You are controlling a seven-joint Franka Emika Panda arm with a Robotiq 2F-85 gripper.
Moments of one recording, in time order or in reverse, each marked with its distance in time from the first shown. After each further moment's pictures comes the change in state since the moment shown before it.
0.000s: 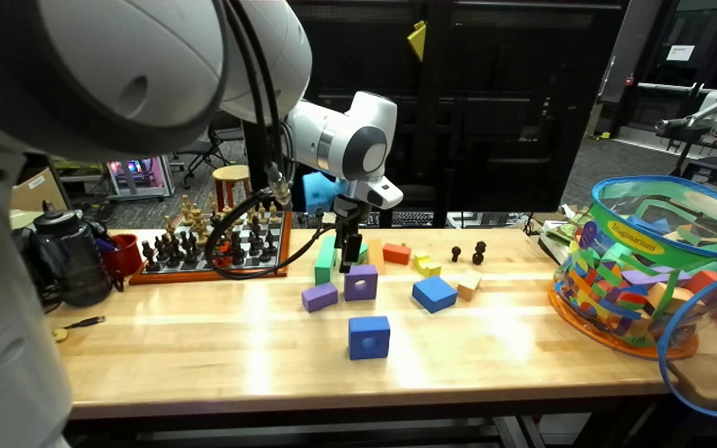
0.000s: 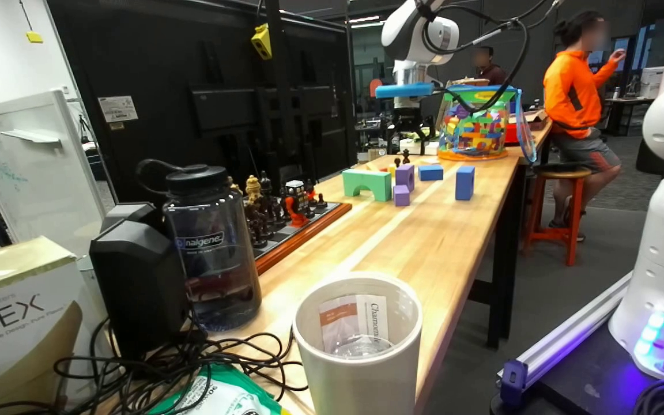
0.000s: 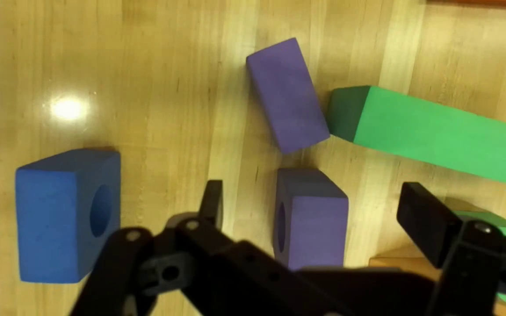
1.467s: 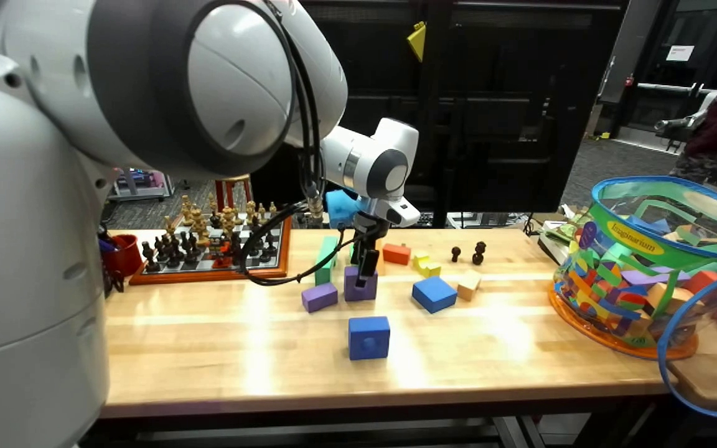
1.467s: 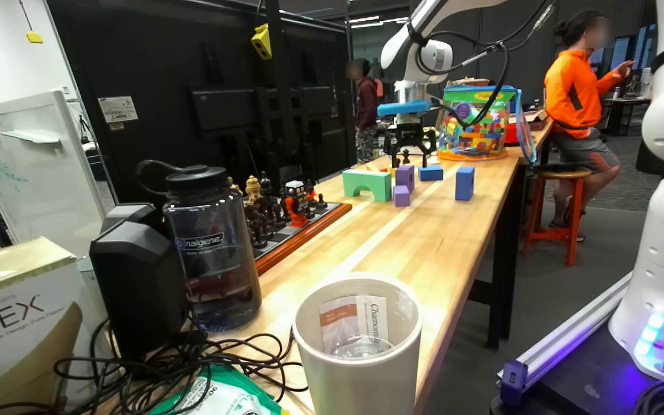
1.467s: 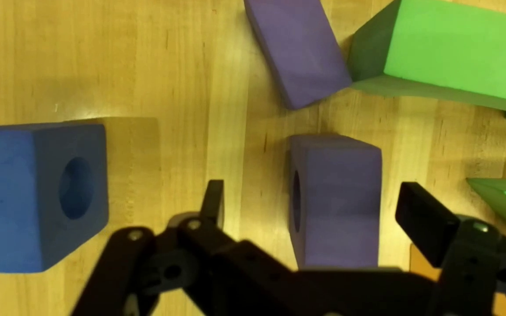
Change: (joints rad) arm 0.000 0.153 -0.055 0.108 0.009 -0.025 0.000
